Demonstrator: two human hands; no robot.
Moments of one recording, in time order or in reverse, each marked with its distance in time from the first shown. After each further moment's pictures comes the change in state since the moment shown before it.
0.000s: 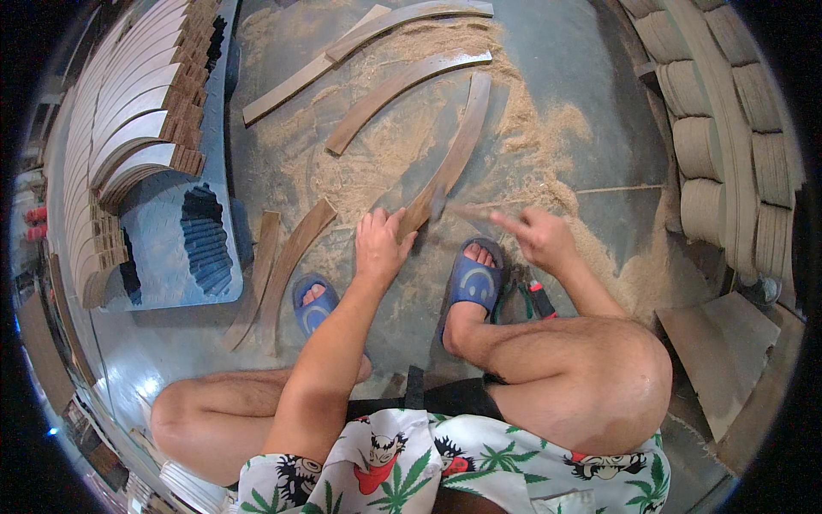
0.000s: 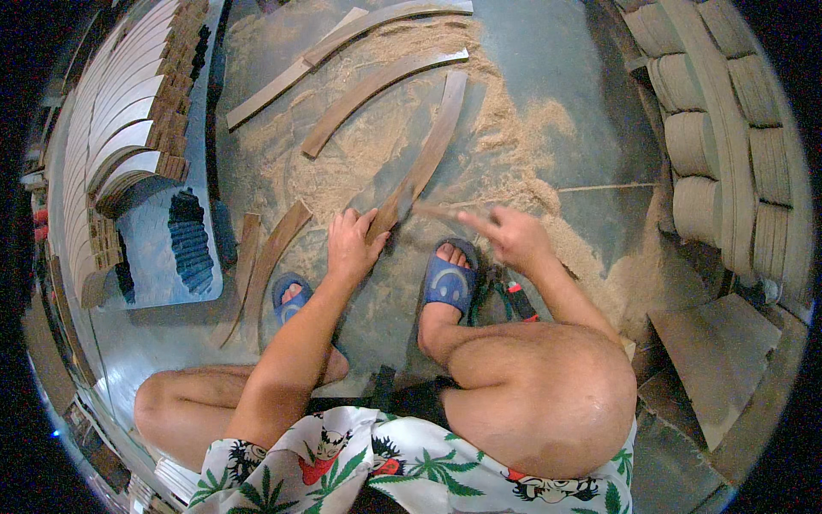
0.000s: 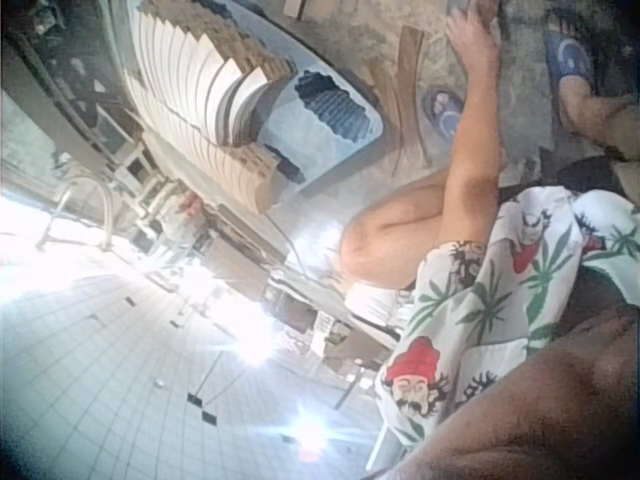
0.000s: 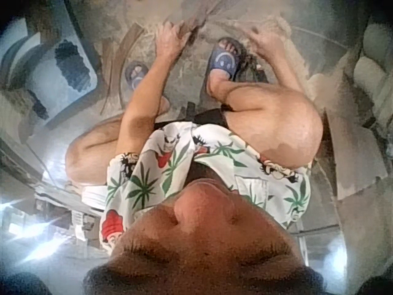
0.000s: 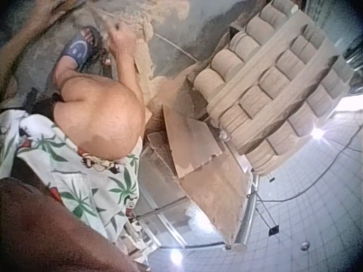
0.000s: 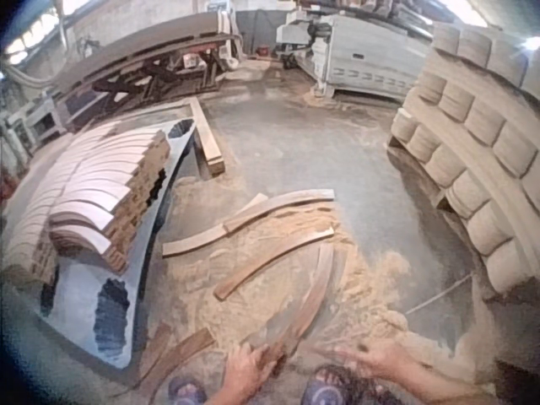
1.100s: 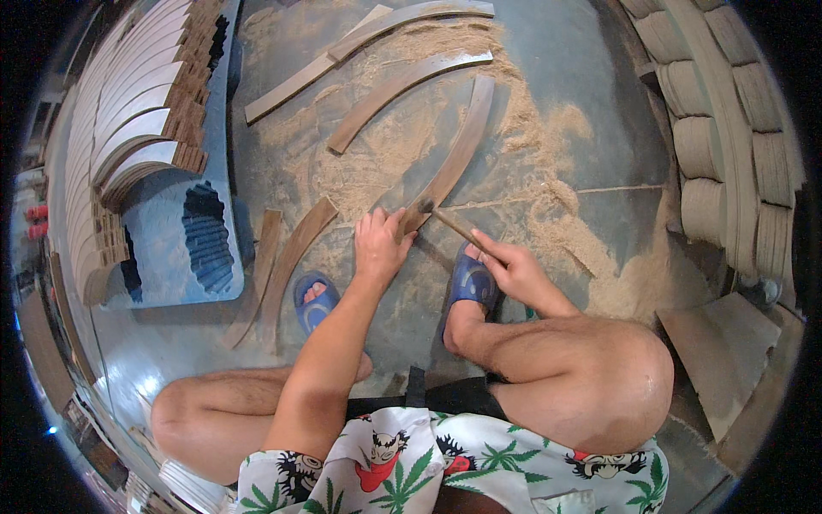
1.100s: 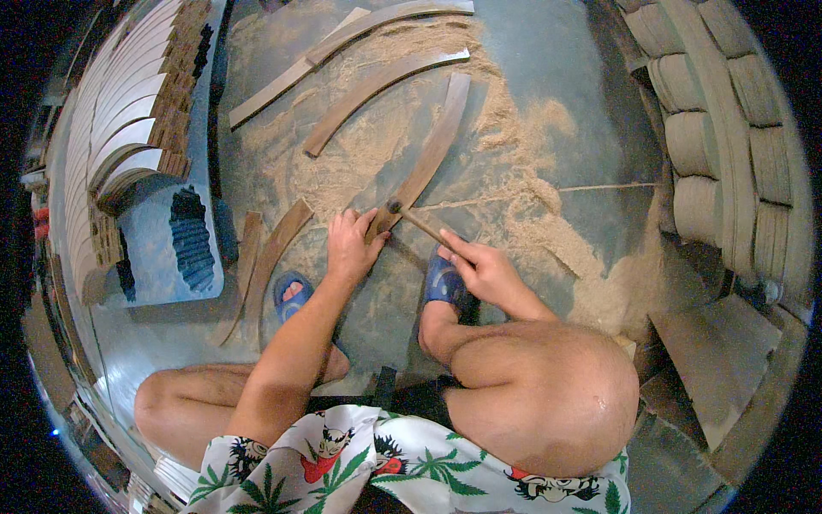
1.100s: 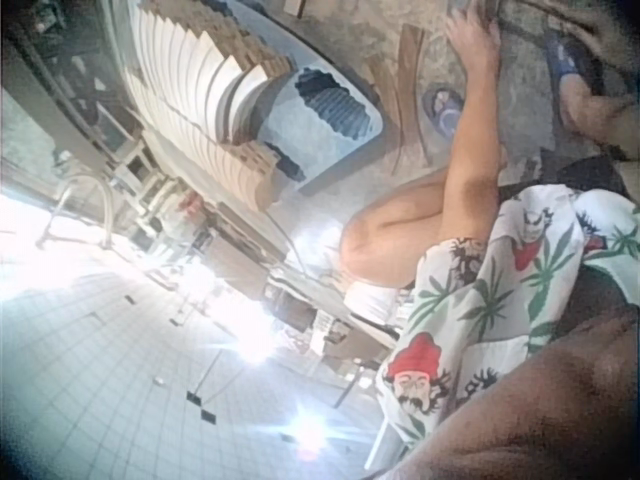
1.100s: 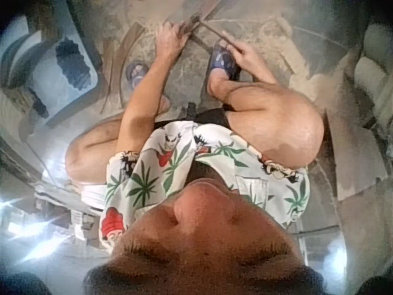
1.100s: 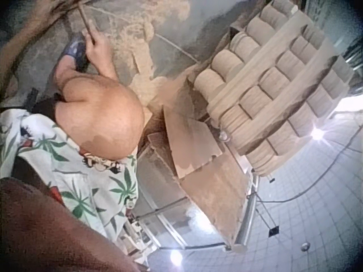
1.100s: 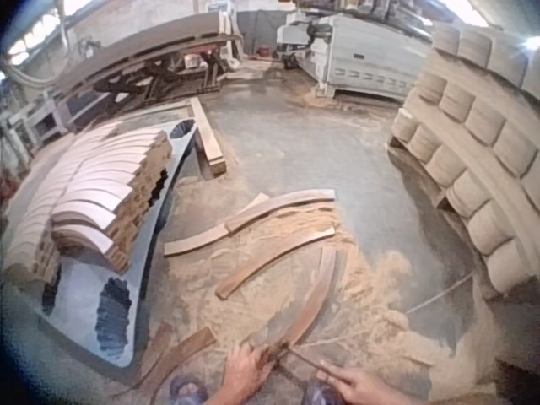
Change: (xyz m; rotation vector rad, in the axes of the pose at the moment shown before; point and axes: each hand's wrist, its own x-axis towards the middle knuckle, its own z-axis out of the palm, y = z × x) left_hand -0.002 -0.004 0.007 -0.016 0.037 0.038; right_hand -0.015 -0.083 0.017 0.835 -0.146 0.433
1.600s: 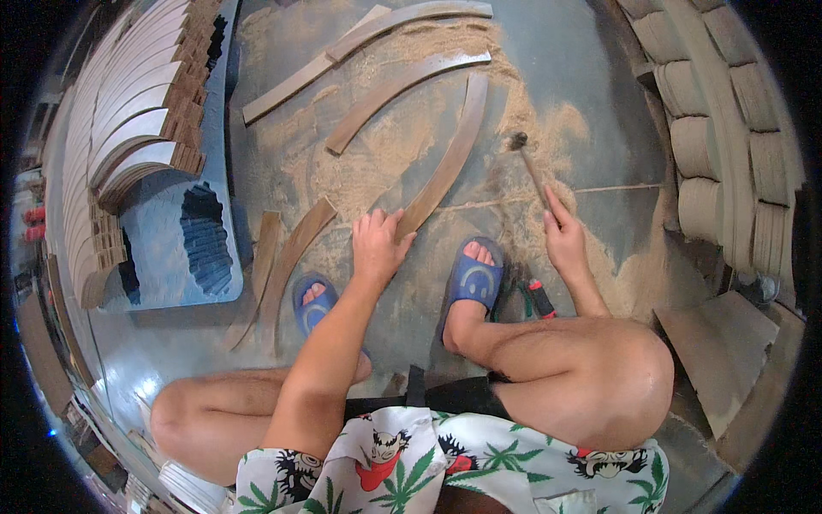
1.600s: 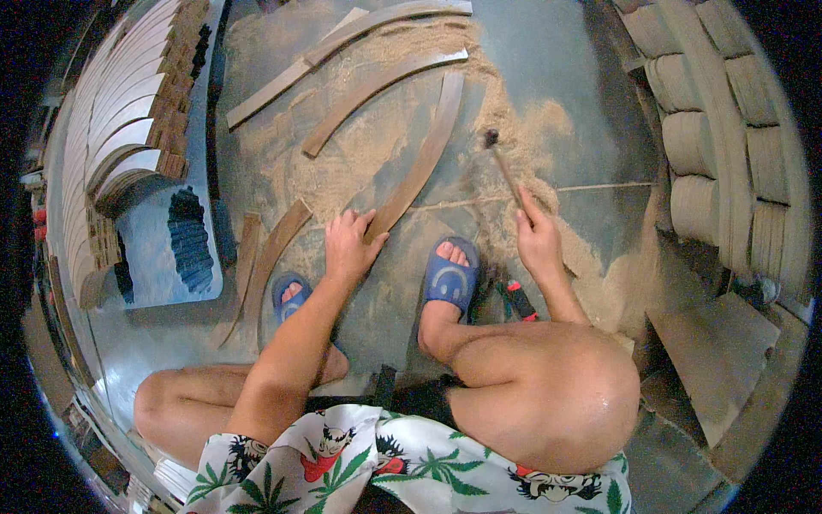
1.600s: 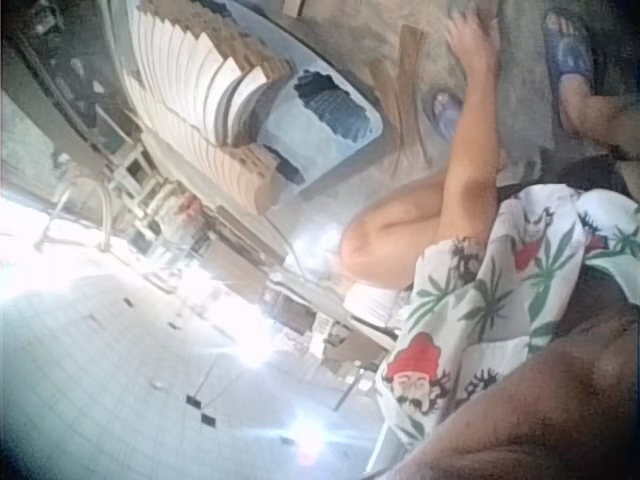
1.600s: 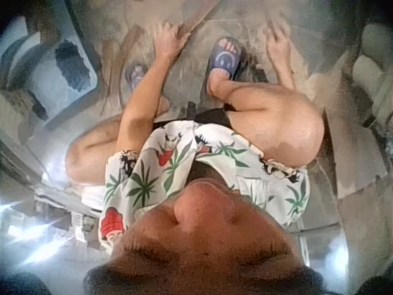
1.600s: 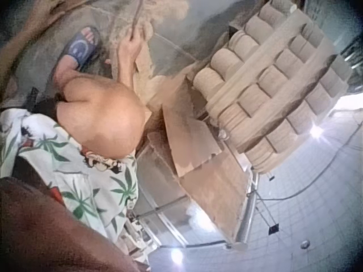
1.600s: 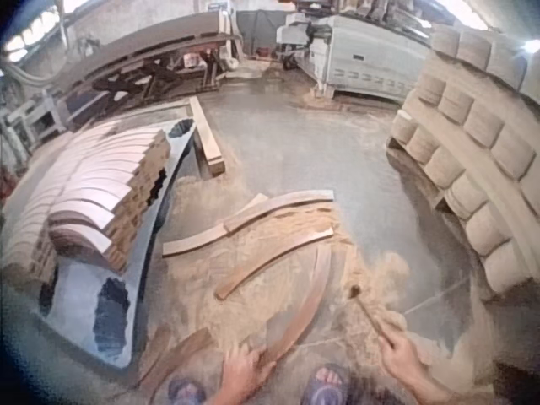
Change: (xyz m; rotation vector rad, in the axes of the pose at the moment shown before) left_hand -0.002 -0.002 -0.005 0.022 0.005 0.027; right_hand 0.012 0.042 -0.072 -0.115 0.502 0.154
